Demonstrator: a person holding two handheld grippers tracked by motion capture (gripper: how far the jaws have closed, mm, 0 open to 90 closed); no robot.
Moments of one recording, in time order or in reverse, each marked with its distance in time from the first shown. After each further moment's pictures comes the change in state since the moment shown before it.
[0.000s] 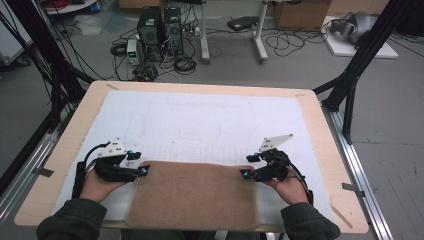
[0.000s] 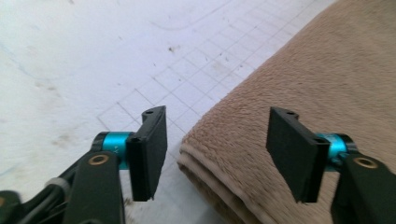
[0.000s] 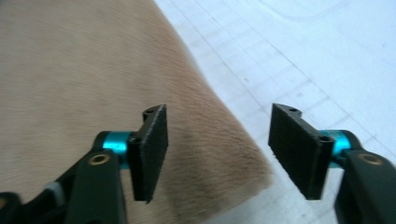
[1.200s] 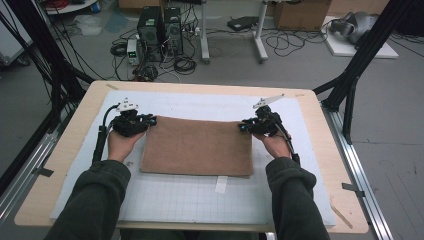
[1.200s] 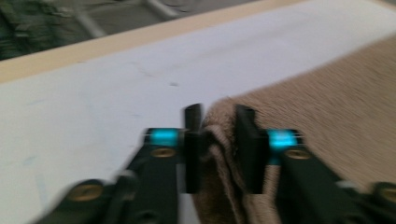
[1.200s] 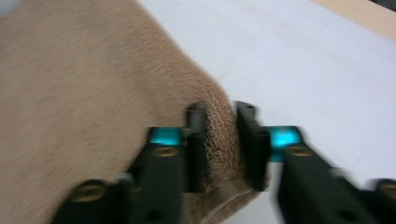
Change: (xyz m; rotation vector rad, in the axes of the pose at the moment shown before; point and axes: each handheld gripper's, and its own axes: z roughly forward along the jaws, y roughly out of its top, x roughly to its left) left arm 0.076 0.068 0.057 -0.161 0.267 -0.172; right arm -0.093 0.074 0.021 -0.044 -0.181 0.069
